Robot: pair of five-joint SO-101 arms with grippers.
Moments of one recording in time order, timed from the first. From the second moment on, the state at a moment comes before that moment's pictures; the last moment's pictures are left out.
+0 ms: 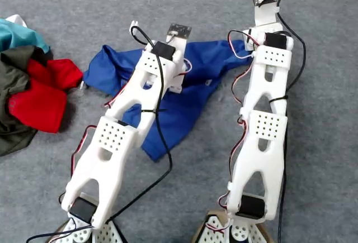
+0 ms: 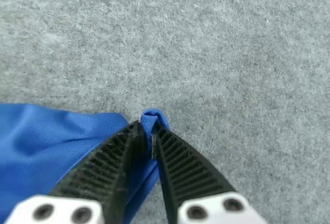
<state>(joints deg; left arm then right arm) 21.5 60.1 -64.1 89.2 -0.3 8.6 72.0 -77.1 60.6 12.9</state>
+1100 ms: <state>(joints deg) 21.2 62.7 -76.4 98.7 -0.2 8.6 72.0 -77.1 60.6 12.9</state>
